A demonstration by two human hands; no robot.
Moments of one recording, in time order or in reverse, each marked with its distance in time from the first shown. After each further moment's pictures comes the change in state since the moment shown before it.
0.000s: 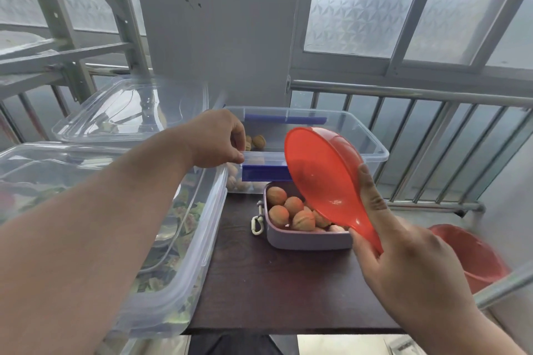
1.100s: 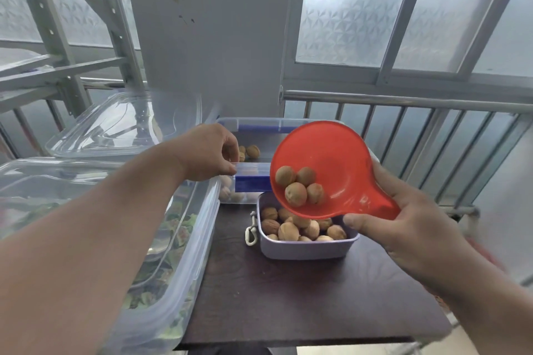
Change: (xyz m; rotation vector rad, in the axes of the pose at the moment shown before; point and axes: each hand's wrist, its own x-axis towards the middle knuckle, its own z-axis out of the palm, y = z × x) left_hand -0.002 0.000 0.000 0.000 0.000 0.004; right_hand 0.044 0.036 -0.013 0.748 -0.159 0.186
